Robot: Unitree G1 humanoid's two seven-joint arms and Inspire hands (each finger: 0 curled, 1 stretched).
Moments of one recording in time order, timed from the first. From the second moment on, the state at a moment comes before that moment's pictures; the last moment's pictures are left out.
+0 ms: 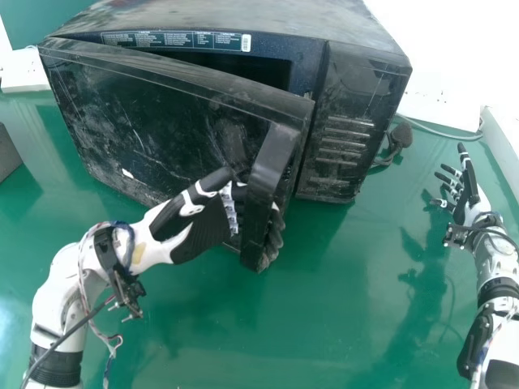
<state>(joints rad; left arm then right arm) -0.60 0.33 0.03 -0.12 -0.49 0.34 -0.91 -1.00 -0.79 -0.37 1.31 0.10 0.00 0.30</state>
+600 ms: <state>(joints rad) -0.56 0.36 0.05 -0.07 -0.52 0.26 -0.99 -1.01 -0.79 -0.36 1.31 0.09 0.00 0.30</state>
